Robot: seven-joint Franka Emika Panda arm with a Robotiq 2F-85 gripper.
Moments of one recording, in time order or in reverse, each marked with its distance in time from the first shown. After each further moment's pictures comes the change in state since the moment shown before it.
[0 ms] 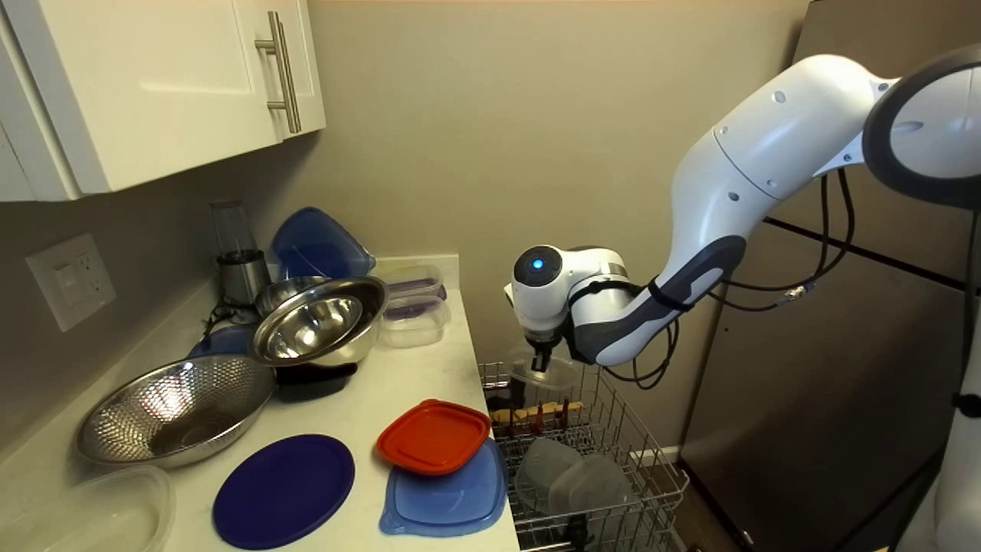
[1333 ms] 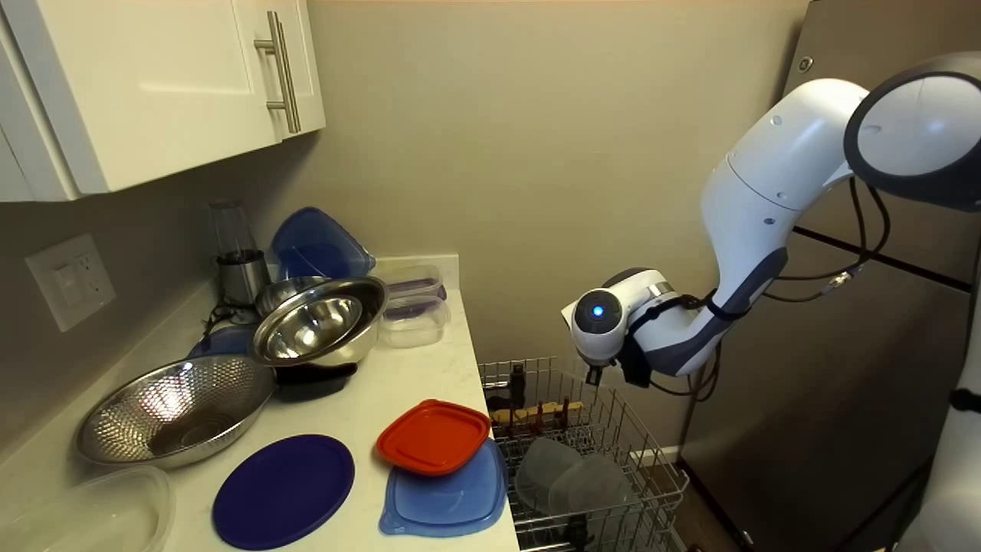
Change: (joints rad) arm -0.111 0.016 -0.096 -0.133 -0.473 0.047 0.388
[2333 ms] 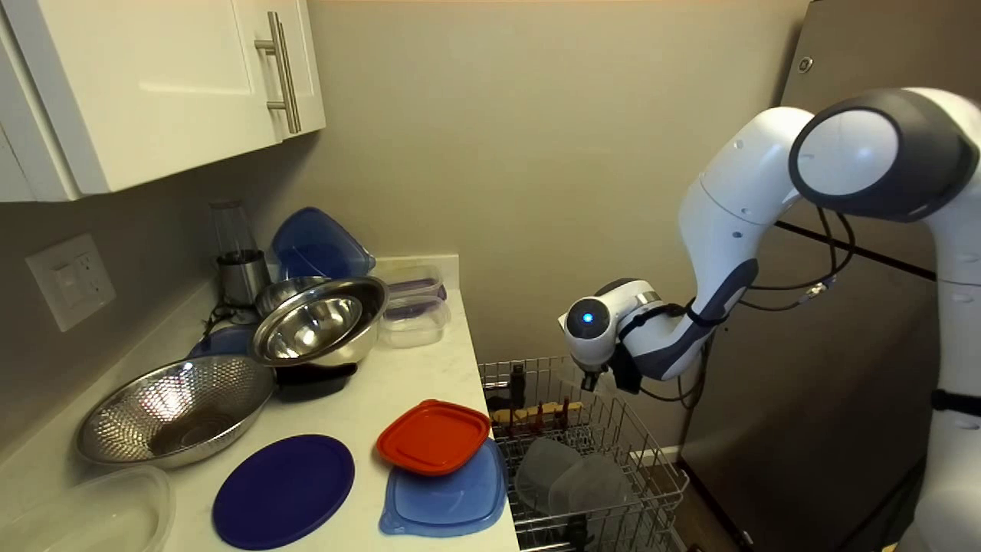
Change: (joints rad) arm -0.030 0.152 -0.003 0.113 0.000 0.010 0.028
